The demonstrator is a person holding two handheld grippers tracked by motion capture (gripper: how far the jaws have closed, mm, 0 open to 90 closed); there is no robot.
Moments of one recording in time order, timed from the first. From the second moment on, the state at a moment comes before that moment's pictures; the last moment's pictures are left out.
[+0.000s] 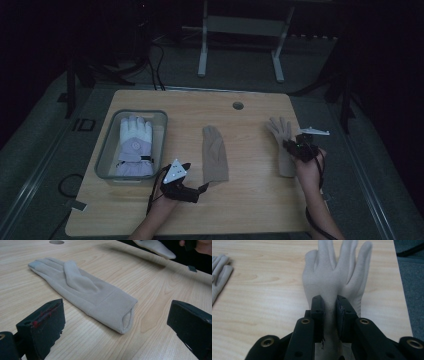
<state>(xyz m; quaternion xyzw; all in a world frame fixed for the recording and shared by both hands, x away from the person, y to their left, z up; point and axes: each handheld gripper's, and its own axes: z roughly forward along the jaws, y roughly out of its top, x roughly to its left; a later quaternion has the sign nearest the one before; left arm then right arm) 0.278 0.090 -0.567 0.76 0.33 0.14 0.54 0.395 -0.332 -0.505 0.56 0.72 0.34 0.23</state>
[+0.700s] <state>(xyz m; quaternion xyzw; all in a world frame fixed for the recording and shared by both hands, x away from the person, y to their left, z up) 0.279 0.090 -0.569 0.77 0.32 0.15 0.54 0.385 -0.334 -0.534 0.57 0.74 0.32 0.18</state>
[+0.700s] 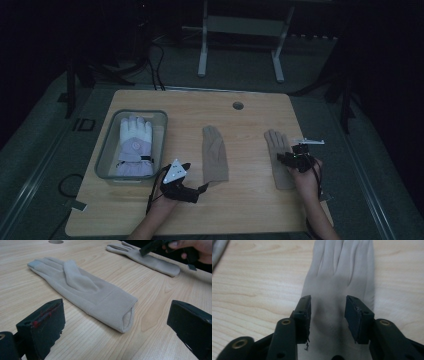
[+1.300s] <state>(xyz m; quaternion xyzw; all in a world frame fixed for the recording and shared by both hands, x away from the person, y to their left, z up) 0.280 0.093 -0.569 0.76 0.32 0.14 0.54 0.406 -0.353 -0.534 0.41 0.85 0.29 0.18</state>
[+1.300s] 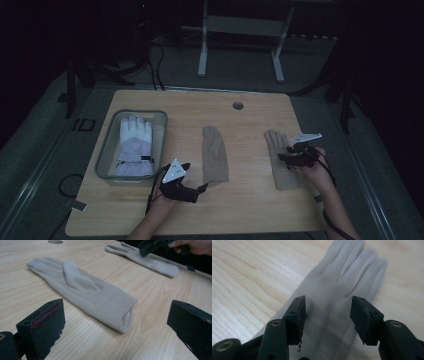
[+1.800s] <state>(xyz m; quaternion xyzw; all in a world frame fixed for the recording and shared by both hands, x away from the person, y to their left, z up) 0.281 0.093 -0.569 0.76 0.32 0.14 0.54 0.402 -0.349 -0.544 0.46 0.82 0.28 0.19</state>
